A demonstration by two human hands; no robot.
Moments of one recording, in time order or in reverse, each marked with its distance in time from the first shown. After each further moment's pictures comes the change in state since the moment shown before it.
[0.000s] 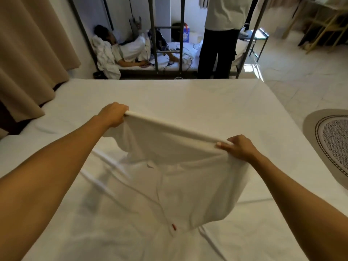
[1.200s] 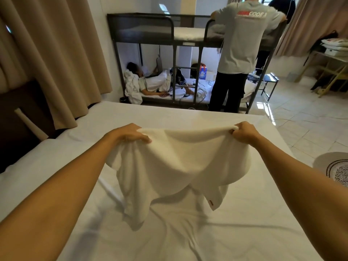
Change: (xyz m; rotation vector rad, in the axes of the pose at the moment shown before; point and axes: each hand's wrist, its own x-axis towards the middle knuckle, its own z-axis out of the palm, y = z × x) left_hand -0.121 0.069 -0.084 -0.669 -0.229 -0.304; right_hand -0.032 -0.066 -0.122 -0.110 0.196 -0.126
